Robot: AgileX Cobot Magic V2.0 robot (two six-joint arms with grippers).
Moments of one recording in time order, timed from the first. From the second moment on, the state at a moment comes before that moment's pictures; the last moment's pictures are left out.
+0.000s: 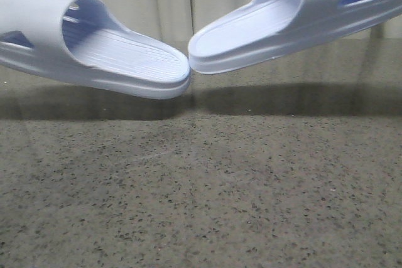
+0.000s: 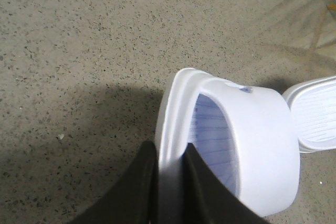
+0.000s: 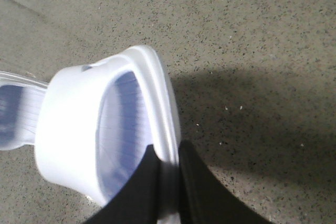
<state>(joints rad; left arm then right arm) 0.25 1.33 -0.91 -1.13 1.05 0.92 -0.31 1.13 -0.97 0.95 1.03 -0.65</state>
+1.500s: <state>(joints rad) 0.25 1.33 -0.91 -1.40 1.18 0.89 -0.15 1.35 -0.98 1.27 0.96 -0.85</state>
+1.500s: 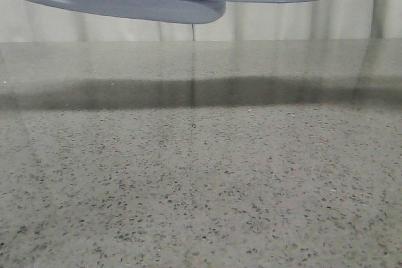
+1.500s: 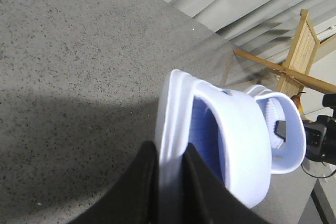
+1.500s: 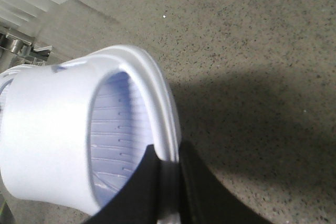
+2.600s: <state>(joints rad) 0.24 1.33 -0.91 -1.43 1.10 0.89 0.12 1.69 -1.14 1.46 0.86 -1.06</state>
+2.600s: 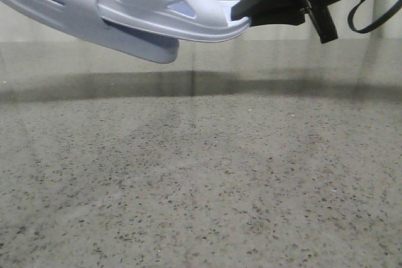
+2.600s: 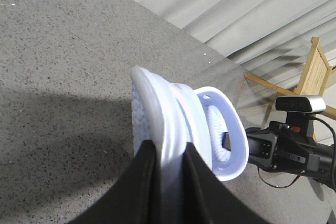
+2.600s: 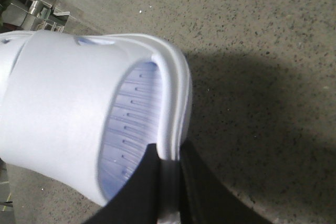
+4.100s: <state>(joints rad) 0.26 1.56 -0.97 -1.26 1.03 0.92 -0.22 1.45 -1.15 1.27 1.18 -0.98</state>
